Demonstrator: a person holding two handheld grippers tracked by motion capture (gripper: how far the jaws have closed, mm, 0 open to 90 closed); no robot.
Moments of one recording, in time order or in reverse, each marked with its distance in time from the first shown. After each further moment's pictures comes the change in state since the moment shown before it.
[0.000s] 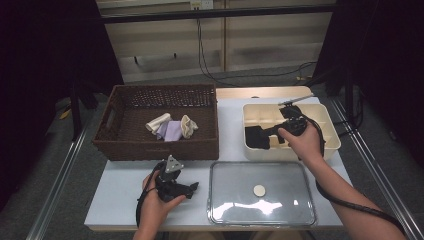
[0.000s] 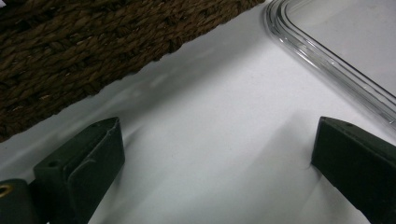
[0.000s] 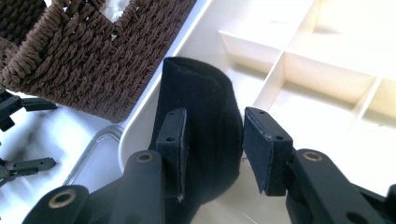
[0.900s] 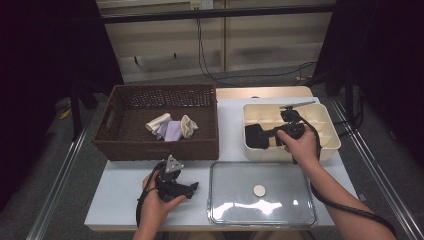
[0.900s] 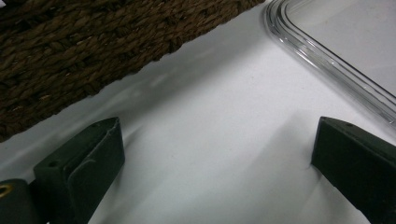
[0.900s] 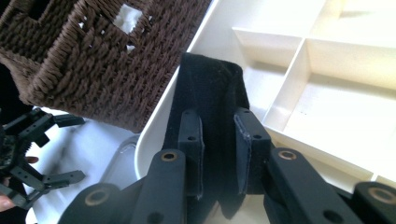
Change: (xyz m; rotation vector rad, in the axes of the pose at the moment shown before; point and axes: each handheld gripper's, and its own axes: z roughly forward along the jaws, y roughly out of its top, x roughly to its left) left arm 0.000 0.000 0.000 0.000 0.000 0.000; right arm -0.007 -0.014 0.014 -0.047 0.107 0.108
